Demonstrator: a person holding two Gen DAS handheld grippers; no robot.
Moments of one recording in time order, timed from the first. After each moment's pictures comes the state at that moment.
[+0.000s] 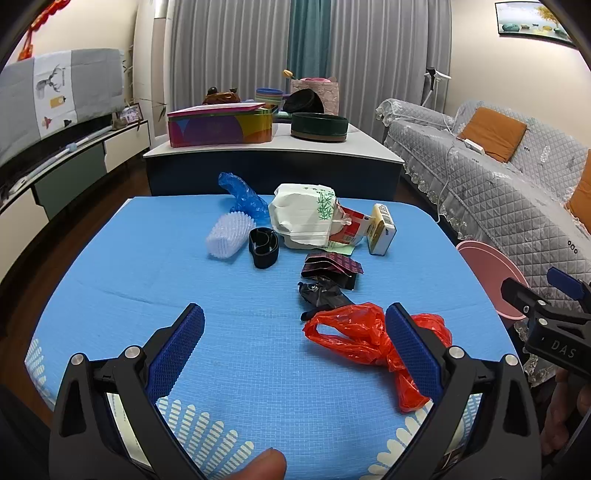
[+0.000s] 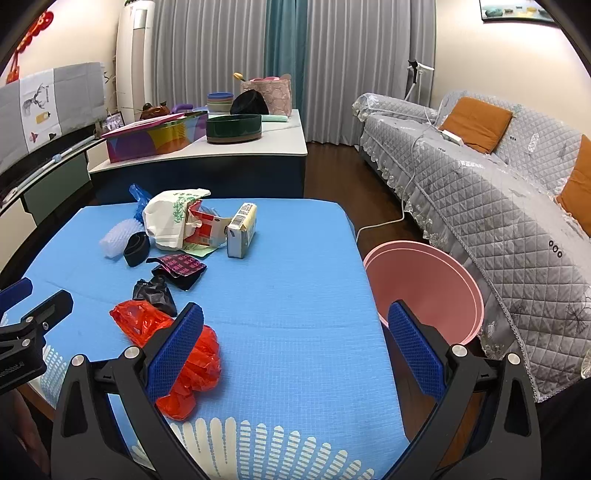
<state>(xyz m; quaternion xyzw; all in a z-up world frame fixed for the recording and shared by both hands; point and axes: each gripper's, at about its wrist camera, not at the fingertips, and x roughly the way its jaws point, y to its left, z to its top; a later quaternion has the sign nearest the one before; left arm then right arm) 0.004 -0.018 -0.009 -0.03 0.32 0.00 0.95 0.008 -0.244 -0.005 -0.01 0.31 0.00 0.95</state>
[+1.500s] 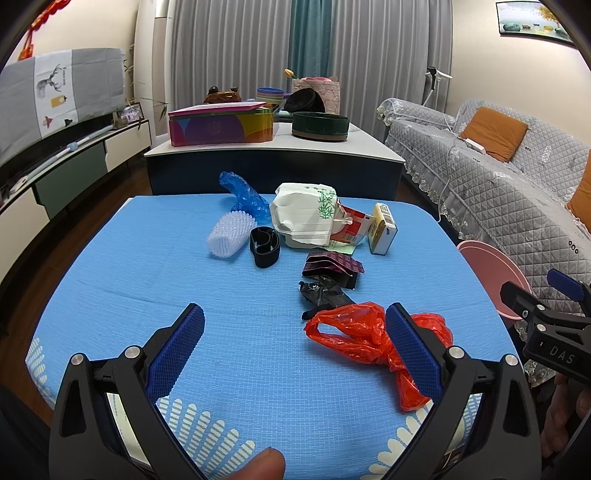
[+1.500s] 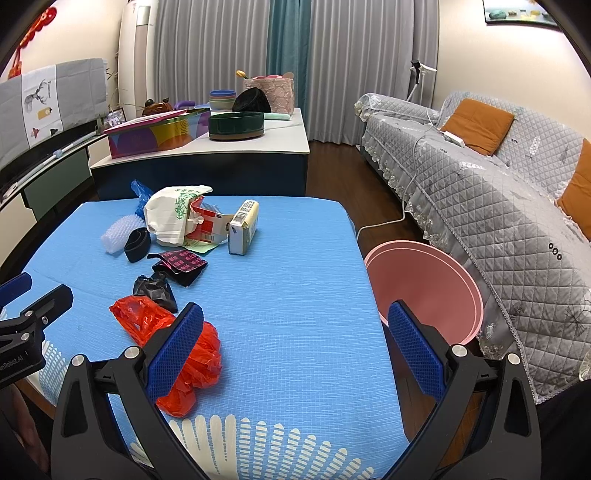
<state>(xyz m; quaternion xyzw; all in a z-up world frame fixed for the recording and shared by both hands) 0.002 -0.018 -0.008 -0.03 0.32 0.00 0.95 0.010 -0.239 -0.006 -0.02 0.31 0.00 0.95</state>
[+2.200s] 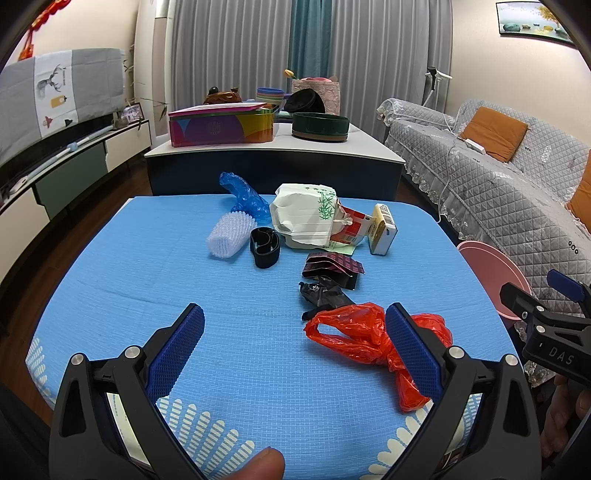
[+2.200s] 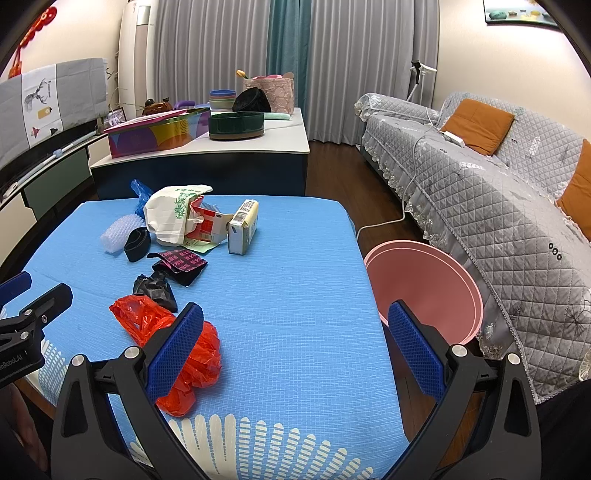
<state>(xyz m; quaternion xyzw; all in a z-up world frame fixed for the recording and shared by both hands) 0.002 -0.018 -0.008 -0.03 0.32 0.00 0.95 0.009 -0.238 -0.005 -0.02 0.31 0.00 0.95</state>
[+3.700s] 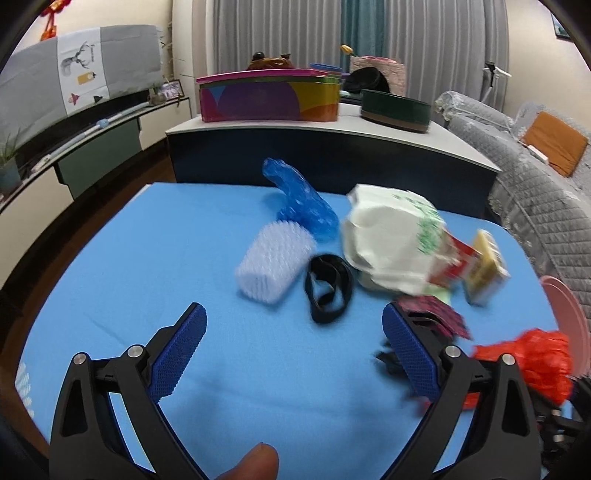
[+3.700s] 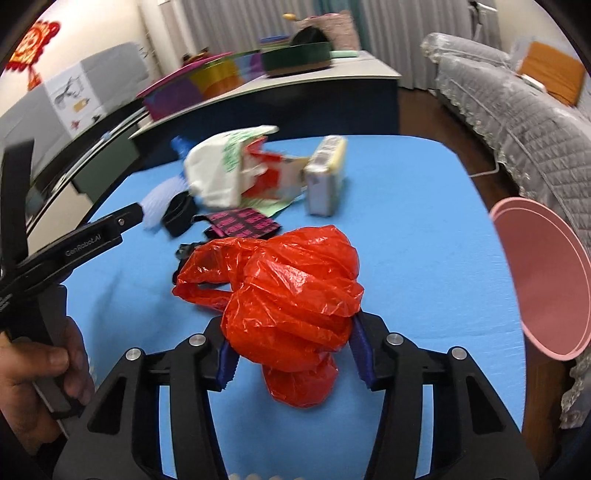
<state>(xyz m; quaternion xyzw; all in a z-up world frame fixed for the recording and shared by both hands) 0.127 0.023 -0.048 -0.04 0.35 0.11 0.93 0.099 -0.210 -0.074 0.05 0.41 0.14 0.90</state>
